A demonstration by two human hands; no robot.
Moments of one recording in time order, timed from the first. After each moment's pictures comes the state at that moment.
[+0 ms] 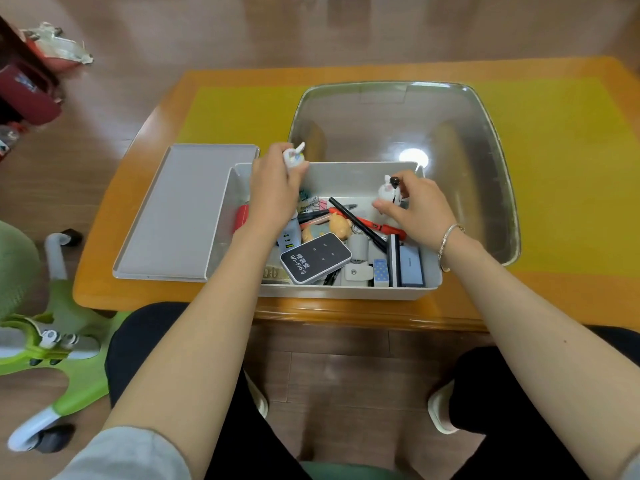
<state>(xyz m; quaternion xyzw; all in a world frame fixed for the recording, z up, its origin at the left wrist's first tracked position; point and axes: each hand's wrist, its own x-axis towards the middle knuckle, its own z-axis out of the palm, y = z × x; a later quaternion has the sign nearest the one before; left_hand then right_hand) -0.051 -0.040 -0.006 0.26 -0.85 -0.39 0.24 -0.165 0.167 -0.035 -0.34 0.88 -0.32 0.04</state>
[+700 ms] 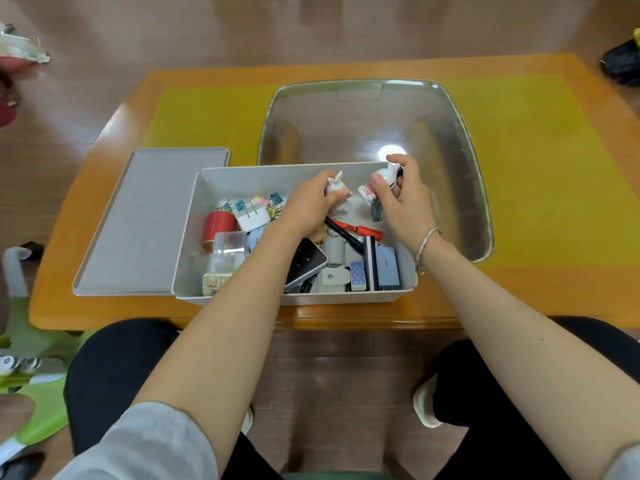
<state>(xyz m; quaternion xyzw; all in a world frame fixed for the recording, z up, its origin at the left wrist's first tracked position) -0.108 0.009 -0.038 0.16 -0.90 -0.41 0.02 -0.165 0.172 -0.041 -0.23 0.81 -0.54 -0.02</state>
